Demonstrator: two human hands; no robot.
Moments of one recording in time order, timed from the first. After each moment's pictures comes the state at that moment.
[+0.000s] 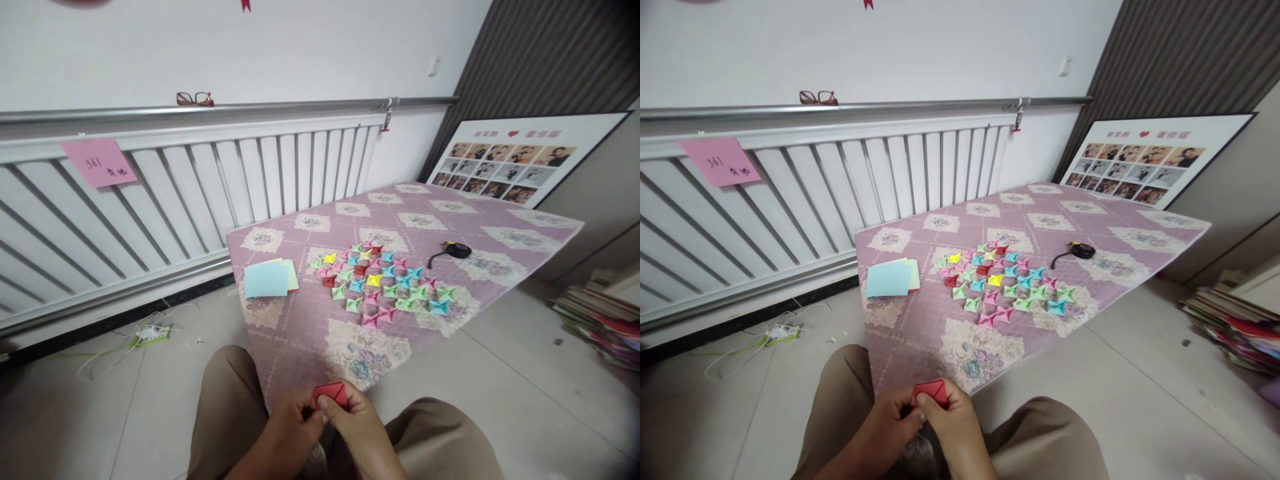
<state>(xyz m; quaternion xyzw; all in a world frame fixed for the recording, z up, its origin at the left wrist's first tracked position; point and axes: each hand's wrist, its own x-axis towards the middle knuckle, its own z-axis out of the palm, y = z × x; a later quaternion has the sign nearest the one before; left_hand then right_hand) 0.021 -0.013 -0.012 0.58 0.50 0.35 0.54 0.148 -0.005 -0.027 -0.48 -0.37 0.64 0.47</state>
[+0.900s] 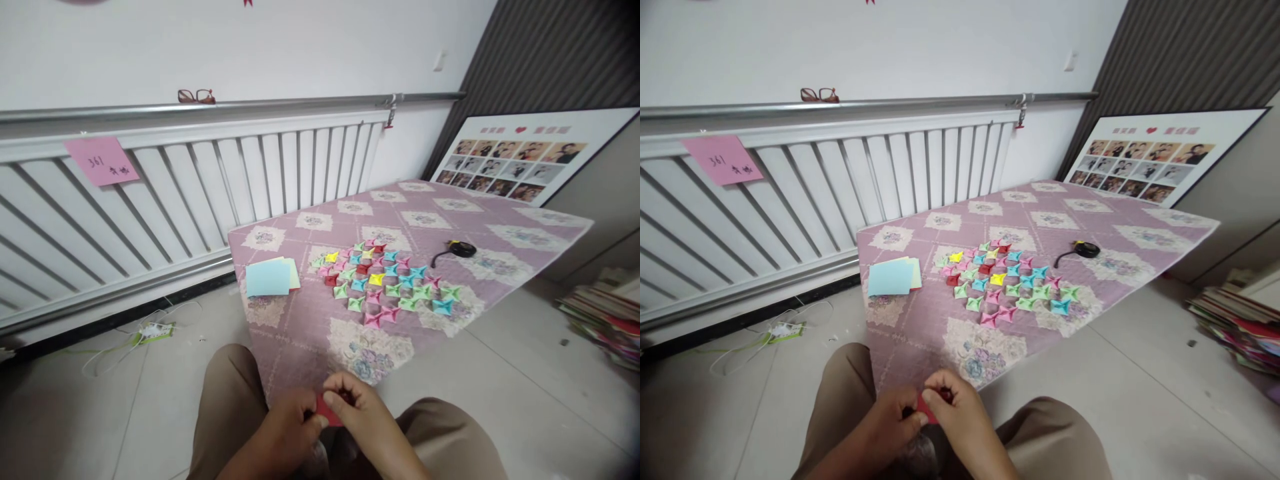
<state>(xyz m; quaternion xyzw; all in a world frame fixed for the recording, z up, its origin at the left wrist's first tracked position) 0.011 -0.008 -0.027 0.63 0.54 0.25 0.50 0.169 0.008 -0.018 -0.49 -0.54 0.57 0.38</state>
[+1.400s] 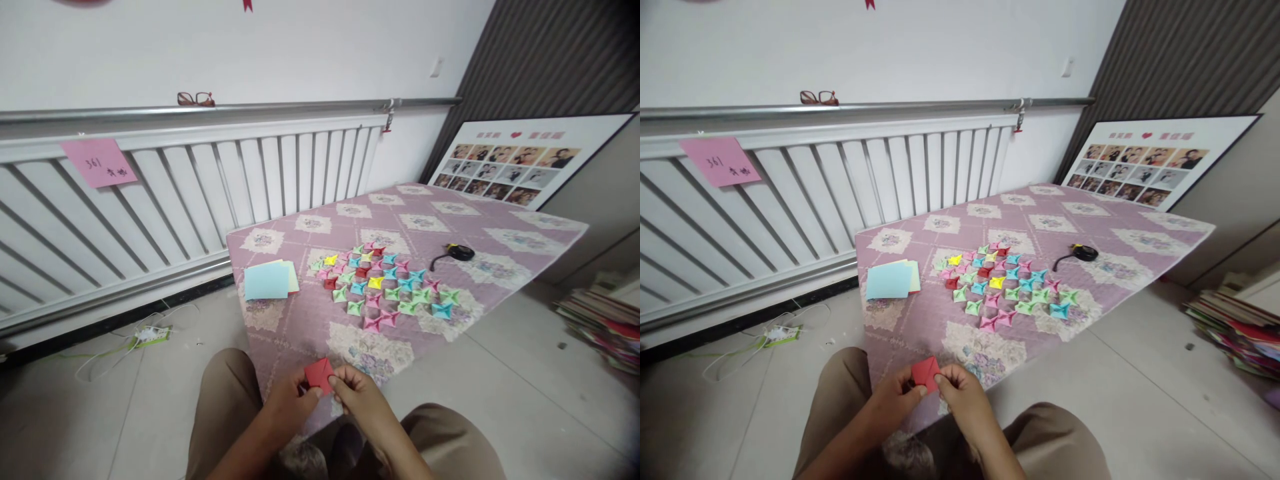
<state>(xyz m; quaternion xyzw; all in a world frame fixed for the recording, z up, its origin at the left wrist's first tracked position) 0.013 0.024 -0.036 0.57 0.56 0.31 0.51 0.172 0.032 -0.039 -0.53 -0.47 0.60 0.37</state>
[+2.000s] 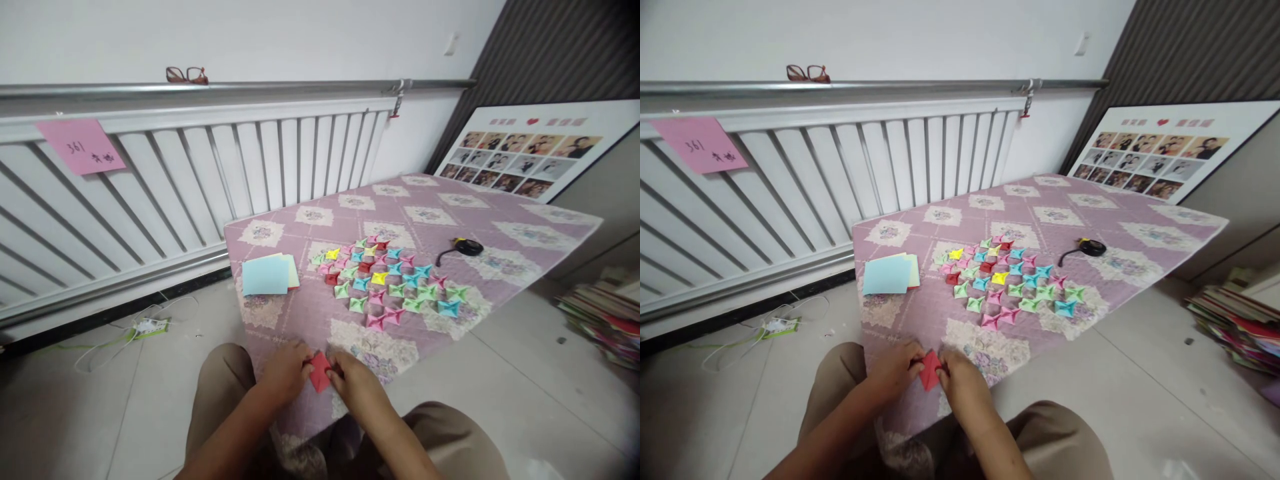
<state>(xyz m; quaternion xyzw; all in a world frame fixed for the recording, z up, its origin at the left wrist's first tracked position) -0.001 0.074 -0.048 0.75 0.57 0.12 0.31 0.178 0.062 -0.055 -0.58 -0.73 0.30 0.21</state>
